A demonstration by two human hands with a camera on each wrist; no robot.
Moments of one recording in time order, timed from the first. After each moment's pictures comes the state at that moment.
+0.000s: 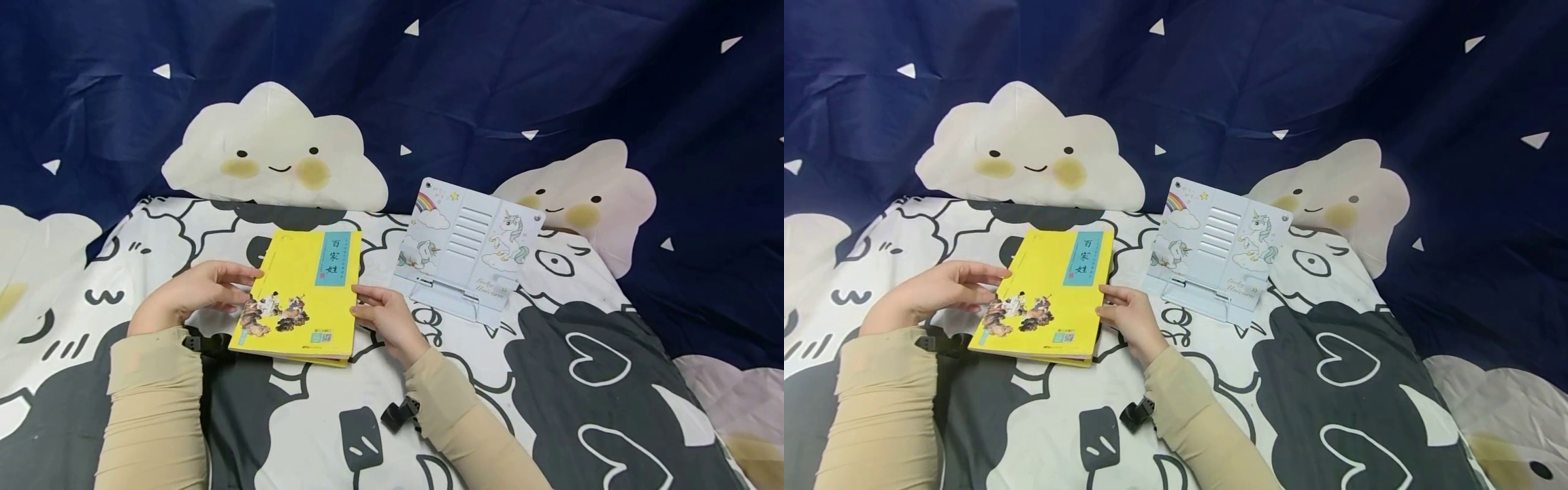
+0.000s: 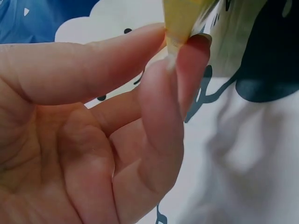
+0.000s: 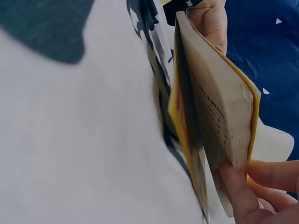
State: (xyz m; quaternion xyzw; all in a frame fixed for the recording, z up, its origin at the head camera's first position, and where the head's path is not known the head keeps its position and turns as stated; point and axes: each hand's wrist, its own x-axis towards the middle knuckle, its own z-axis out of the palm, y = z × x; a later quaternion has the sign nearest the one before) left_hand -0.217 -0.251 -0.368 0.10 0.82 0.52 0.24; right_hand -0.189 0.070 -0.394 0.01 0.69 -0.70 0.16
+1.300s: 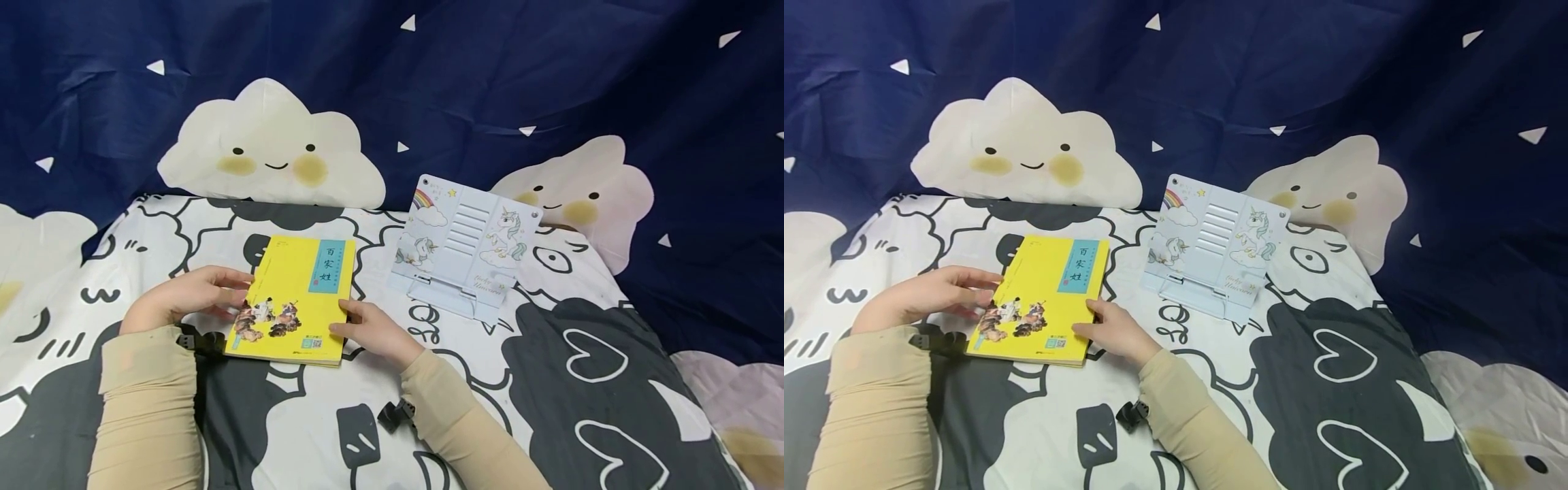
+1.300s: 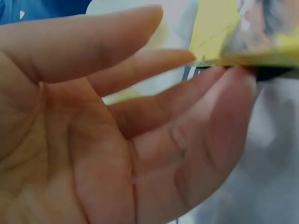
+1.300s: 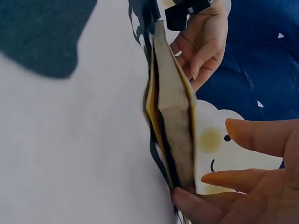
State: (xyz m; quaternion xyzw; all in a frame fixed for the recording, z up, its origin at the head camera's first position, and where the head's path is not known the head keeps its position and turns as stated) left_hand -0.216 -0.252 -0.370 0.10 0.83 0.46 0.29; right_hand -0.176 0.063 -0.386 -0.11 0.83 -0.49 0.23
